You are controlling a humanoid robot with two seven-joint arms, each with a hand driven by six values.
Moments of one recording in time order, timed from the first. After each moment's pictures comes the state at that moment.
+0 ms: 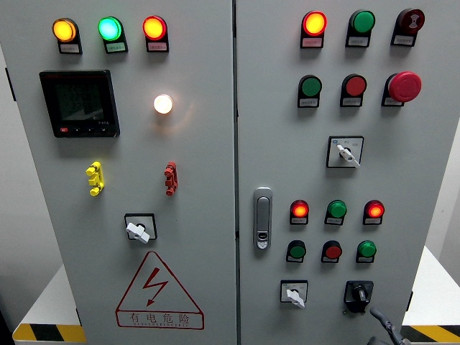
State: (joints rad) left arm -0.04 -0.09 0.02 -0.19 0.04 0.09 0.03; right arm 0.16 0.13 1.53 1.38 -1.32 0.17 0.08
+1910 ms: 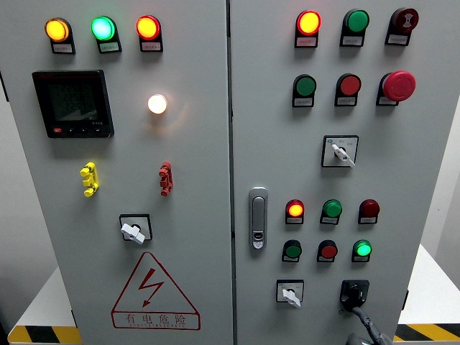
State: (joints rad) left arm -0.04 -0.09 0.02 -0.19 0.04 0.09 0.03; right arm 0.20 0.13 1.46 1.36 -1.32 0.17 0.06
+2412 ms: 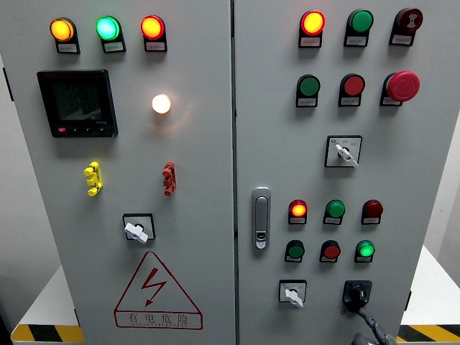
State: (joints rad) left arm -0.04 -0.09 0.02 -0.19 0.04 0.09 0.03; right arm 0.21 0.14 1.51 1.32 -1.32 0.17 0.06
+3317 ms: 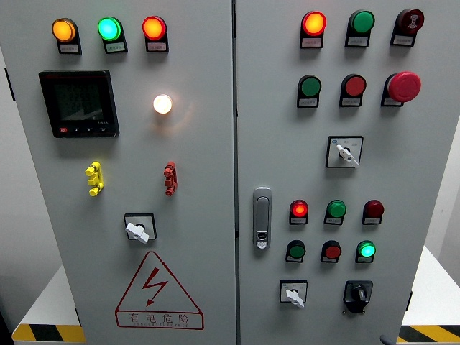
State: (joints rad) left arm -0.04 -0.09 0.02 -0.19 0.04 0.09 0.03; right arm 0.06 0.11 1.54 1.38 -1.32 0.17 0.07
